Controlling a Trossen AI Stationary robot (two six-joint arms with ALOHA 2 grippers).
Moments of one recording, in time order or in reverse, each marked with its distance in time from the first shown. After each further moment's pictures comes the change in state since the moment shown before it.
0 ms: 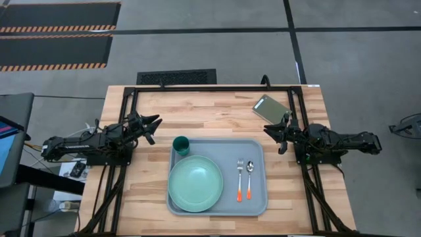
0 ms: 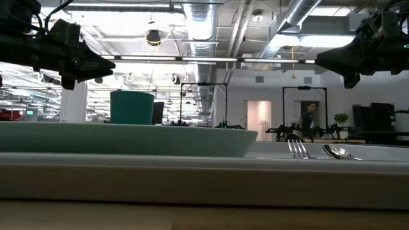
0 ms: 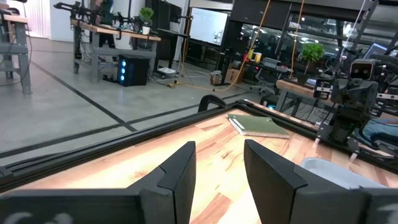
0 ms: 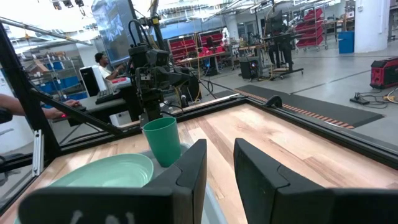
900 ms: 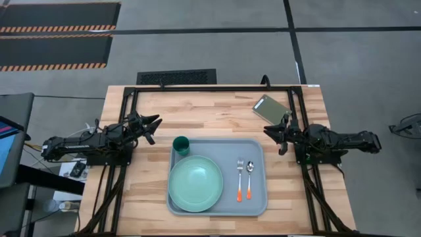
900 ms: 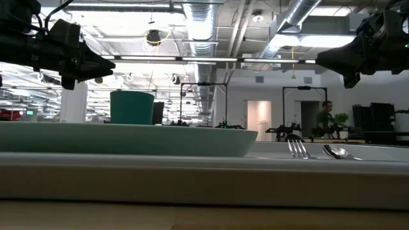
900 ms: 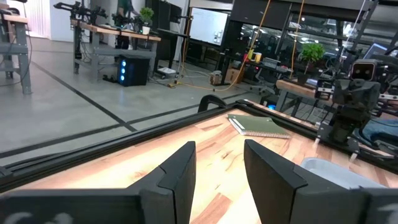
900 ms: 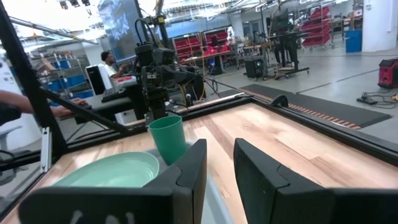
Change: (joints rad) left arm 0.000 0.000 0.000 0.000 0.000 0.000; right arm 0.023 0.000 0.000 0.000 0.000 0.000
